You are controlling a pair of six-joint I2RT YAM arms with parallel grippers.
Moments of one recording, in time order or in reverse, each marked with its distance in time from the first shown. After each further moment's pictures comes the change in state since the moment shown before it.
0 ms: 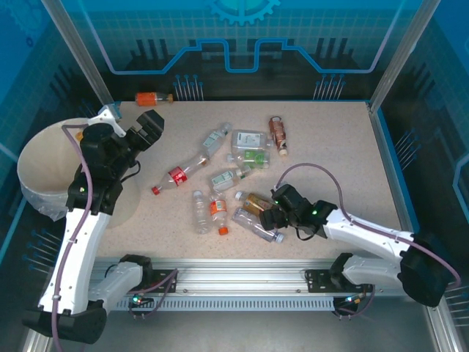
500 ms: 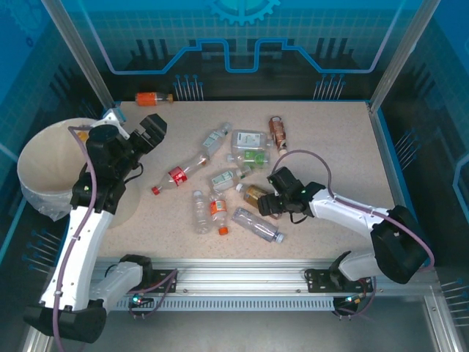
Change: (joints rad) left arm -0.003 0.007 -0.044 -0.001 0.001 -0.011; right arm -0.158 0.217 0.136 0.027 -0.117 -0.047
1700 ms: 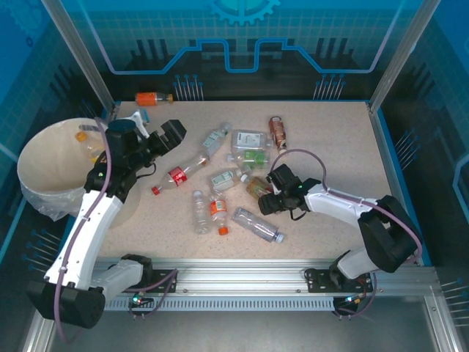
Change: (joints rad) left arm -0.065 0.121 -0.011 0.018 0.193 0.031; right arm -0.034 0.078 0.019 0.029 -0.026 -0.096
